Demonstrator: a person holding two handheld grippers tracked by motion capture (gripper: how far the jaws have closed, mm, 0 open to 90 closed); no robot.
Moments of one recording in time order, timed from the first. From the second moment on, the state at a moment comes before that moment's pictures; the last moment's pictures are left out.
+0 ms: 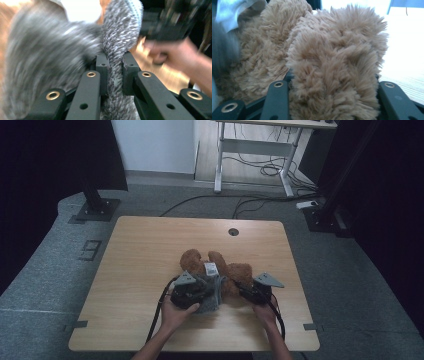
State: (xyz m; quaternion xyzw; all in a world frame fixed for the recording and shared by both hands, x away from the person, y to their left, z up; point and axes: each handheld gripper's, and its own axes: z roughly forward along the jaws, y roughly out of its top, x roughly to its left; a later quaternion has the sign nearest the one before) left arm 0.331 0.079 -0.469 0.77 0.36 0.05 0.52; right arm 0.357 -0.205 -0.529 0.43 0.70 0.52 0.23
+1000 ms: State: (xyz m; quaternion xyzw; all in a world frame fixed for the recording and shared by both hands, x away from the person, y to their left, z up) left arm 0.326 0.090 -0.500 0.75 0.39 0.06 0.53; right arm 0.340 -0.223 -0.525 0.44 0.71 0.52 0.18
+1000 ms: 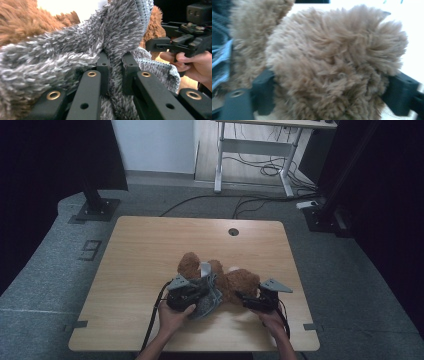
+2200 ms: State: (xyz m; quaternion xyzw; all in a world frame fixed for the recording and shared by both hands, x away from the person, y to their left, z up) left arm 0.360 0.003 -0.454 0.80 0.35 0.12 0.47; right arm 0.320 -0.222 -0.541 0.40 0.73 0.51 0.23
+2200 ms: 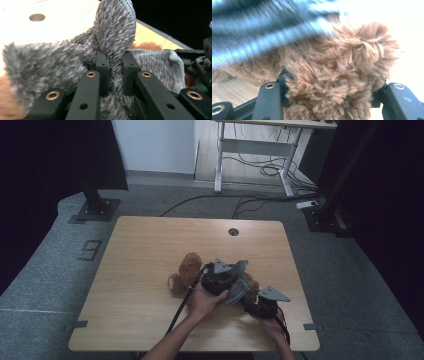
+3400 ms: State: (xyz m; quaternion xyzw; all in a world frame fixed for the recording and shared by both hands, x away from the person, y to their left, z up) left arm 0.363 0.038 -0.454 0.81 0.36 0.10 0.45; right arm 0.319 -0.223 -0.543 0.38 0.73 0.51 0.23
